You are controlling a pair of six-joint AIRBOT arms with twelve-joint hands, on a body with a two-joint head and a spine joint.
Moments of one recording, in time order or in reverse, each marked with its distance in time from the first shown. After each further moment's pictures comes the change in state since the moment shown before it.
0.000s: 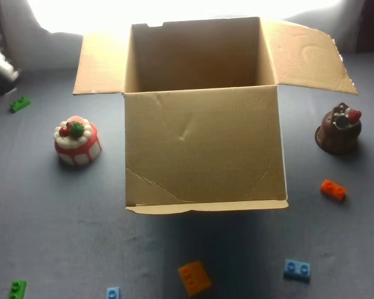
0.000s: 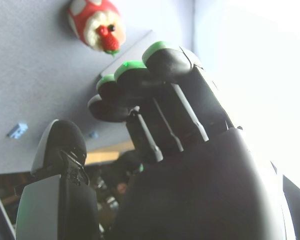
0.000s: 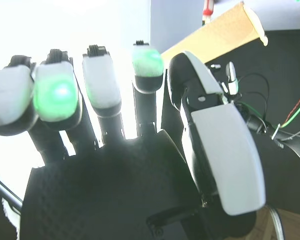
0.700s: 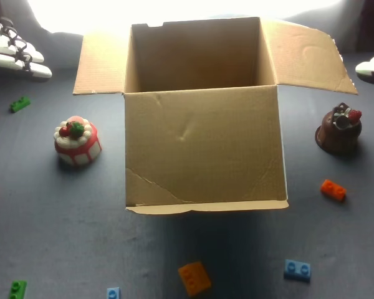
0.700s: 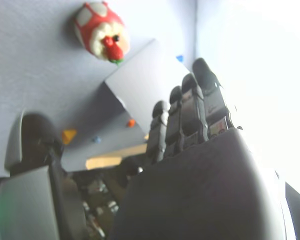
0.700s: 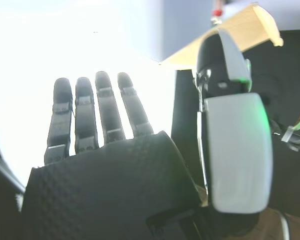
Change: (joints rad) left arm 0.013 -0.013 0.026 0.021 -0.007 -0.001; right arm 0.022 -0.012 0.005 0.257 -0.037 -0.188
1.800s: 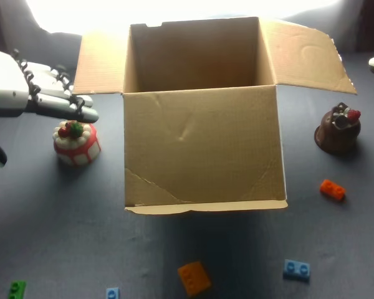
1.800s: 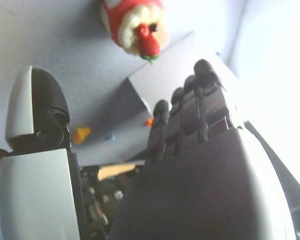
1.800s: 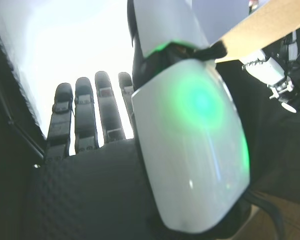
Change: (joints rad) left arm 0.206 -0.124 -0.011 -0.176 0.069 0.032; right arm 0.021 -0.014 0.009 0.330 -0.014 -0.218
